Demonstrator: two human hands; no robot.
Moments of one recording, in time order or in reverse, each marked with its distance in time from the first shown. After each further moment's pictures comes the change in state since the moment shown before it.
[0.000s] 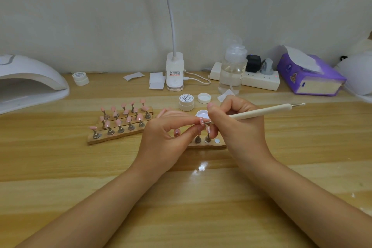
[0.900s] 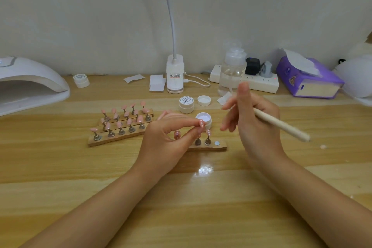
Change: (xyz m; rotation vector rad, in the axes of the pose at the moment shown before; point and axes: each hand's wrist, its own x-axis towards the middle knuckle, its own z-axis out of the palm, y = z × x) left_hand -0.001 0.003 0.000 -0.015 0.012 -0.039; right_hand 0.008 -0.006 -0.014 -0.145 0.097 -0.085
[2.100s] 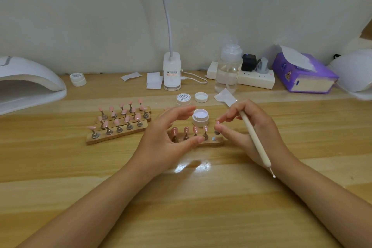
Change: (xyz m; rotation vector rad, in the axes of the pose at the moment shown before) left_hand -0.003 -0.001 -0.009 0.034 -0.216 -0.178; right_hand -0.007 0.022 -0.034 -0.416 -0.241 -0.178
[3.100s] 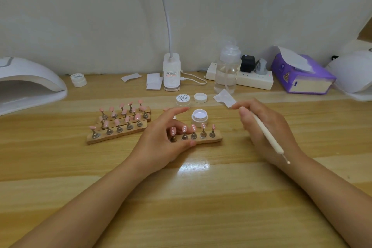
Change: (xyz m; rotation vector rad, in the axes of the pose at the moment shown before) left_hand 0.003 -0.011 -0.004 0.043 -0.054 -0.109; right_hand 0.001 0.007 -0.021 -0.299 0.000 0.007
